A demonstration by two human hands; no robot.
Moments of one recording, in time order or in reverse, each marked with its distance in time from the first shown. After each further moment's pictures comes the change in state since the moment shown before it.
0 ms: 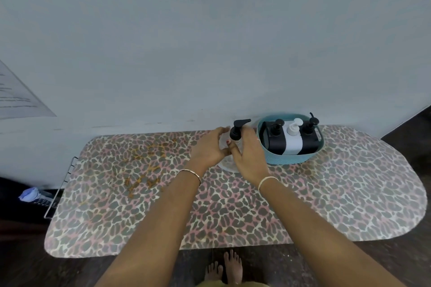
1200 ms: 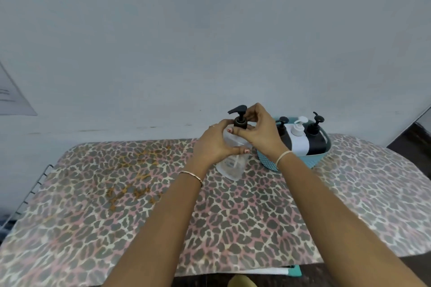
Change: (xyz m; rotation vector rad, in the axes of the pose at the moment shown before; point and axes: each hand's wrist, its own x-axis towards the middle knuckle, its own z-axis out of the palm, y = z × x) left_hand 0.006 -0.018 0.024 -0.101 0.165 0.196; right_hand 0.036 0.027 -0.003 0.302 0.067 -0.014
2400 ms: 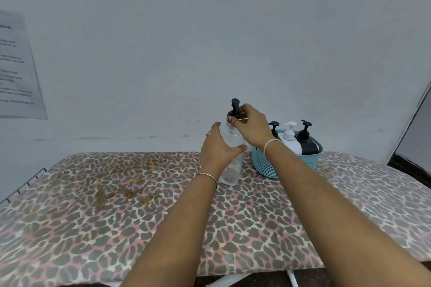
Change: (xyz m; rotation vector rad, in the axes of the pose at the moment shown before) left_hand -0.027 -0.007 0.056 -0.034 0.381 -0.025; right_hand -0.020 0.001 0.003 -0.249 0.073 -0.171
